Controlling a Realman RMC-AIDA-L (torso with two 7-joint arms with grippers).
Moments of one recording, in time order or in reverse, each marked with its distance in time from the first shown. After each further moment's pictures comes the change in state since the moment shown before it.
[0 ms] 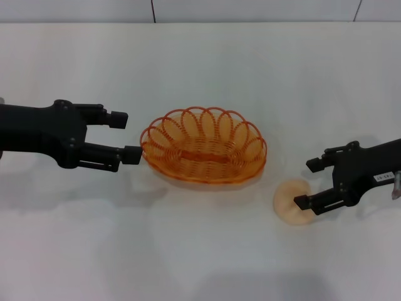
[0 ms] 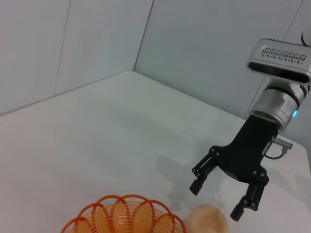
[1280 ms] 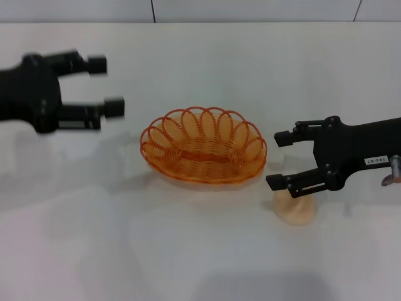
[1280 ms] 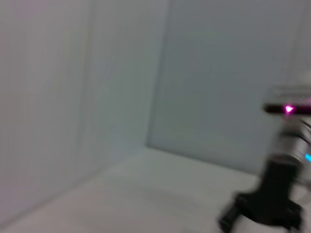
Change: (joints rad) left arm 0.074 0.021 -0.016 0.004 -0.249 -0.056 0.146; right arm -0.015 -0.001 0.042 0.032 0.305 -0.052 -0.205
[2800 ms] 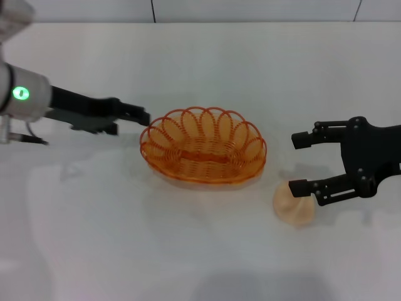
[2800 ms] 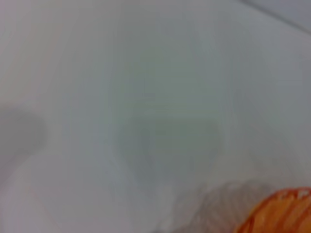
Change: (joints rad) left arm -0.347 -0.045 0.012 -0.322 0.735 -0.415 -0.945; right arm -0.017 0.000 0.139 -0.001 0.034 -0.183 -0.053
